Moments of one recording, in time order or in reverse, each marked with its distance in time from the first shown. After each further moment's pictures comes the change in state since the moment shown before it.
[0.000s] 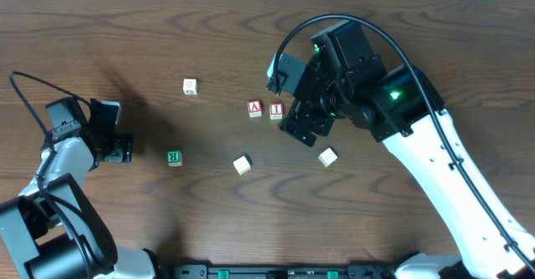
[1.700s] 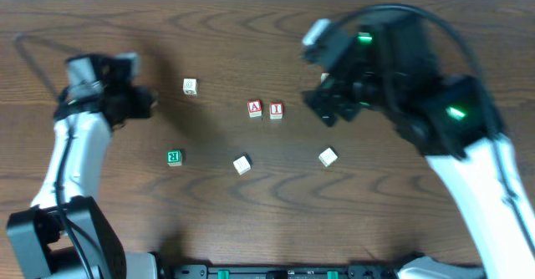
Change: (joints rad) left arm -0.304 -0.073 0.264 -0.135 0.173 -0.398; right arm -0.111 -0.148 0.069 0.025 0.114 0.142
